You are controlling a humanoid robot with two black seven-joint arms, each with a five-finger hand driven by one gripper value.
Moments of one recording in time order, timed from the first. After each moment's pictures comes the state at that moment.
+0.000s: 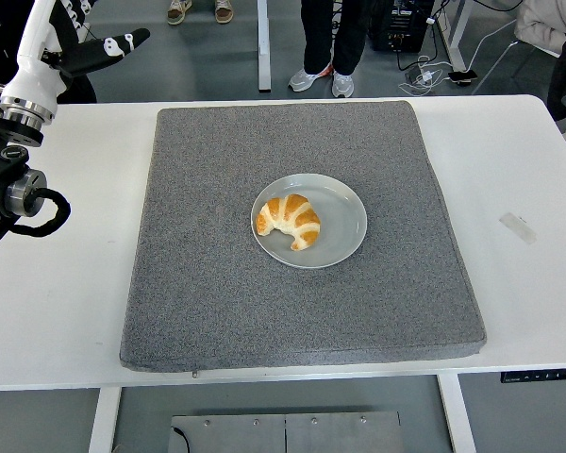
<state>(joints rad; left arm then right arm) -0.91 0.47 -0.58 -0.96 0.44 0.22 -0.60 -0.09 0.00 0.08 0.13 -0.09 -0.05 0.23</state>
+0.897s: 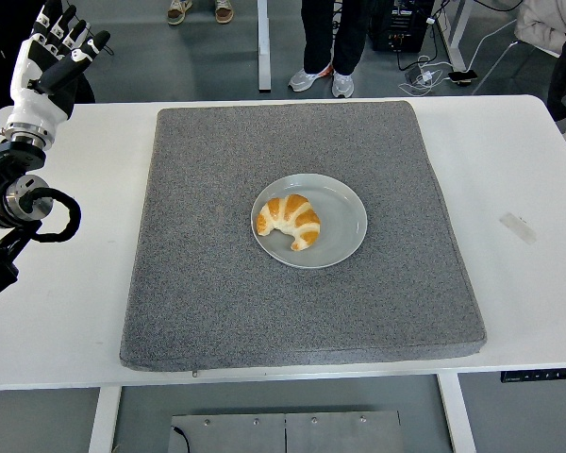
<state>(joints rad) -0.90 0.32 -0.63 -0.64 0.05 -0.06 -0.55 -0.08 0.00 0.08 0.14 -0.09 -0.05 0.23</state>
